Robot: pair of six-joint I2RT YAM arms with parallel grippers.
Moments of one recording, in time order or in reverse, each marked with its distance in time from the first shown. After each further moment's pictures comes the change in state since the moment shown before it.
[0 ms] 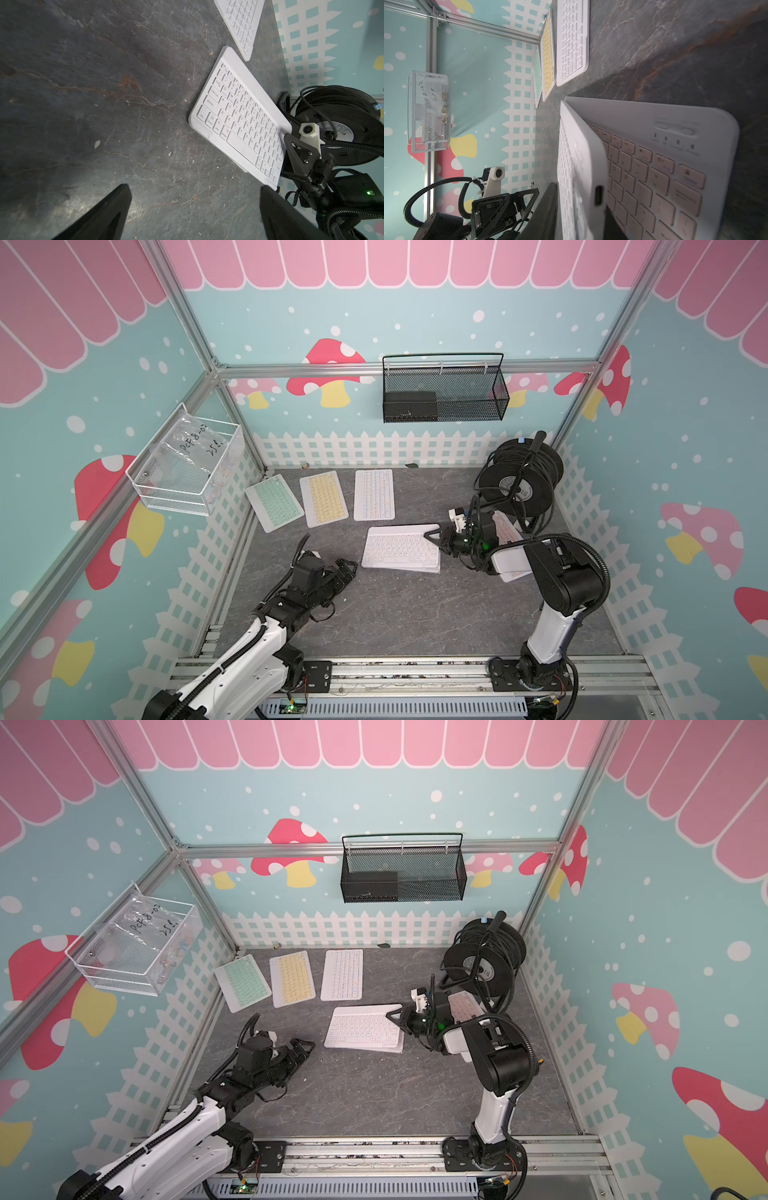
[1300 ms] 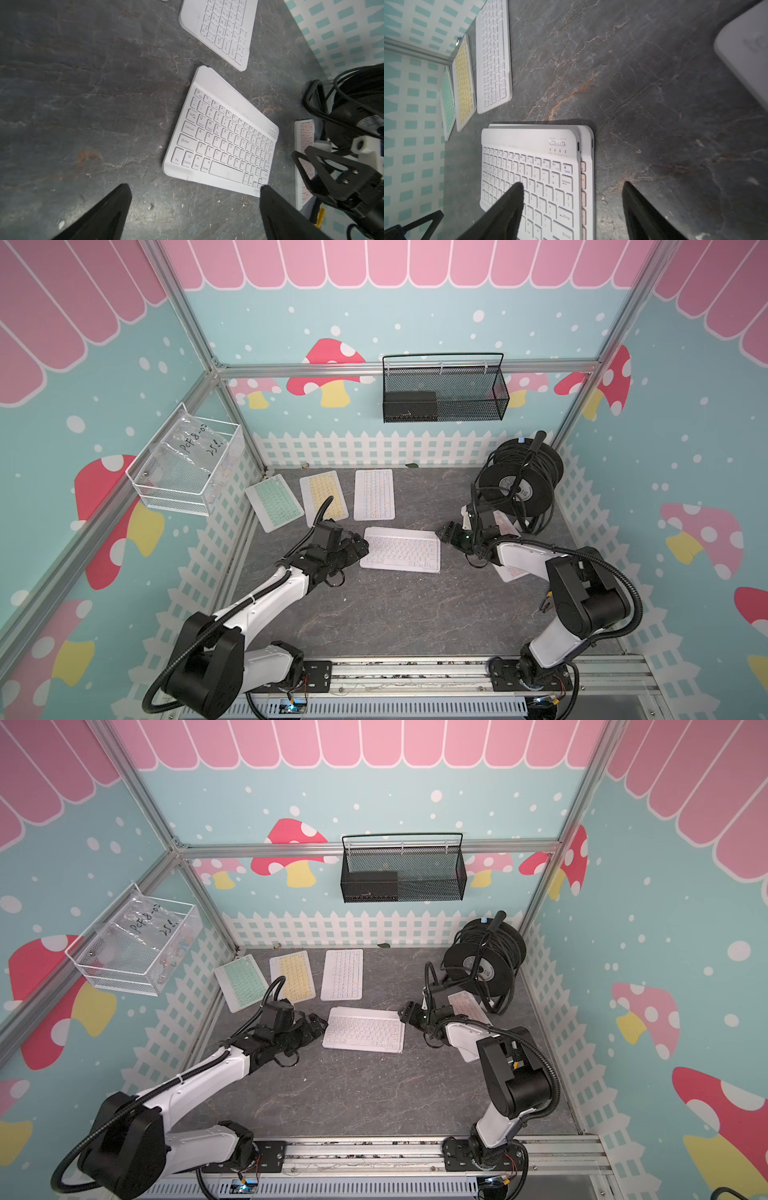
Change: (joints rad) left arm 0.000 0.486 0.381 -0.040 -0.055 0.274; right arm 0.036 -0.169 0.124 -0.605 0.475 -0.298
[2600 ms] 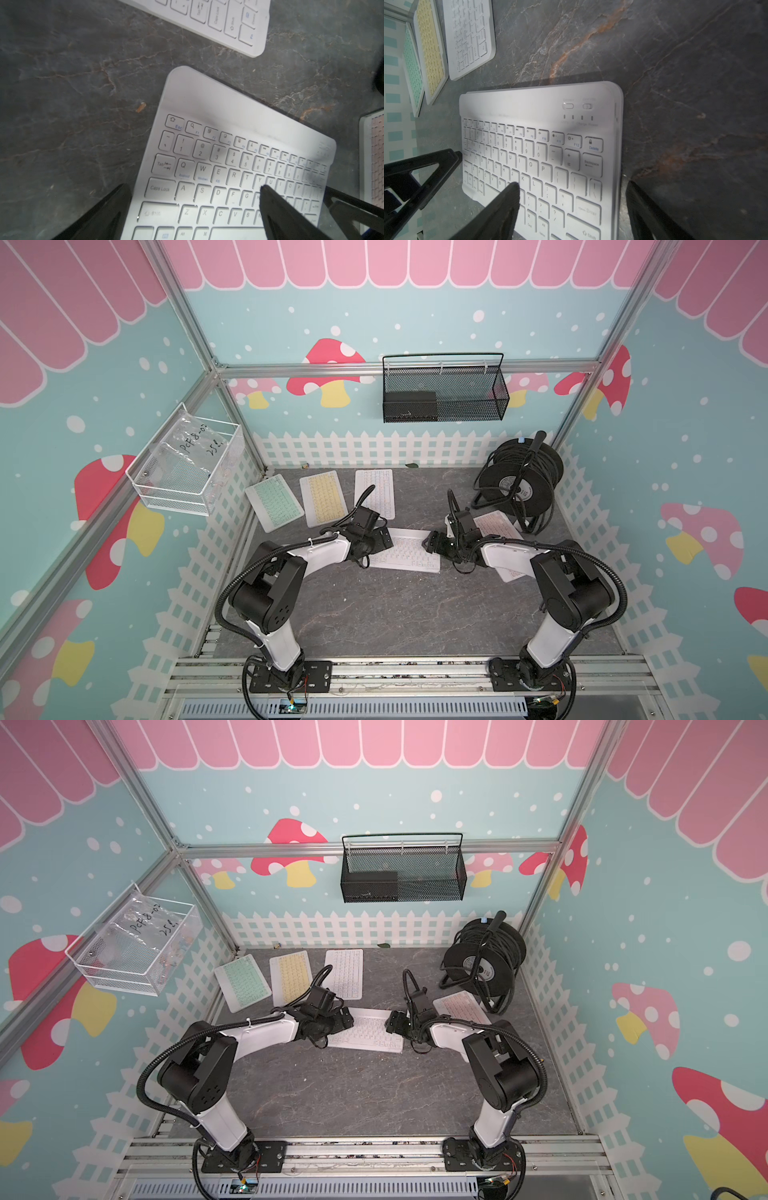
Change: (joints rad) left arm -0.116 0.454 0.302 0.014 -0.069 0.060; right arm 0.123 0.076 0.043 -0.072 0.046 0.034
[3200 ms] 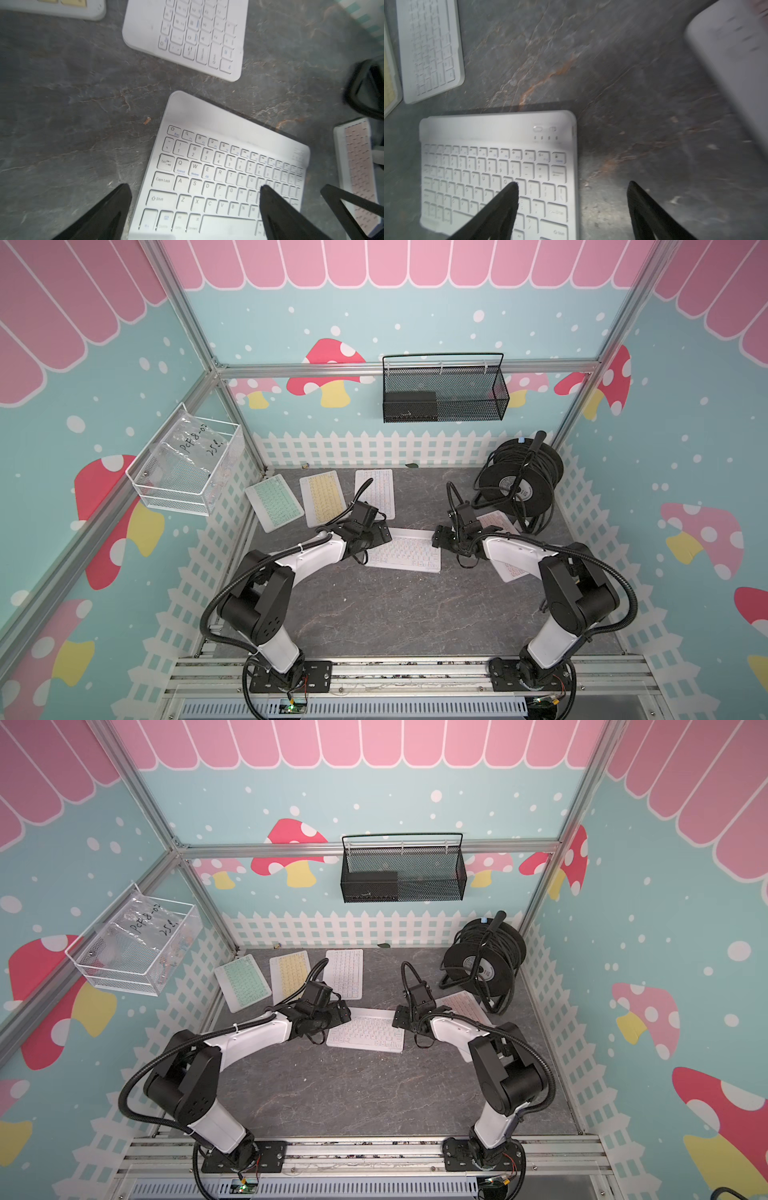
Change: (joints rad) left arm -0.005 -0.142 0.003 -0.055 -0.080 0.010; right arm -0.026 -0.061 0.105 -0.238 0.272 -0.084
